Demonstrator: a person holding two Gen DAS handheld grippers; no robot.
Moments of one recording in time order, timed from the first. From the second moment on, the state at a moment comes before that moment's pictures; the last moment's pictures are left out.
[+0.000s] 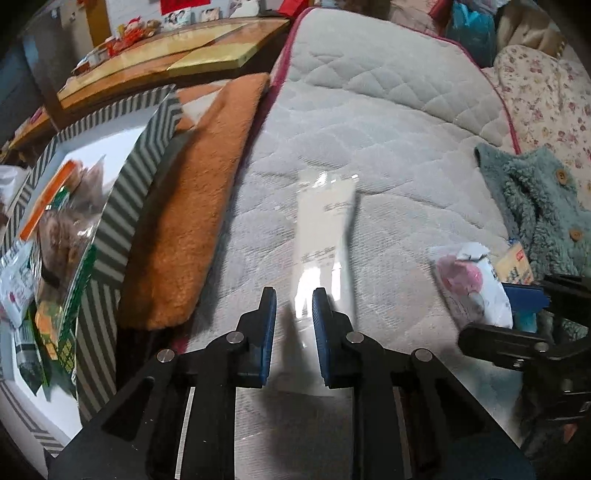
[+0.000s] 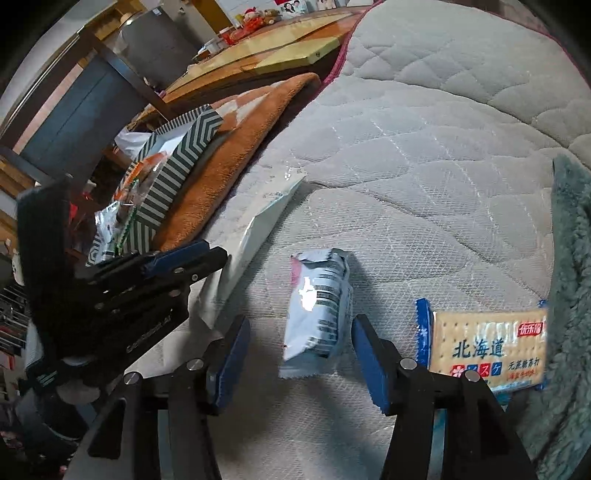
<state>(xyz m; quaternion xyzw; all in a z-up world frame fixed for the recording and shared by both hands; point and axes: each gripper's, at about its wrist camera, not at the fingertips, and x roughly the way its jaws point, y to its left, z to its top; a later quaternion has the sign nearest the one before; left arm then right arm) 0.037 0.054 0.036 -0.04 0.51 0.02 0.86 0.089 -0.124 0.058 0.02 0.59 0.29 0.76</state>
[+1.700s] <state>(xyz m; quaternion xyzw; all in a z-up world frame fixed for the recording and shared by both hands) 0.027 0.065 0.069 -0.04 0.49 0.04 0.87 0.060 -0.082 0.079 -0.10 0.55 0.28 0.78</state>
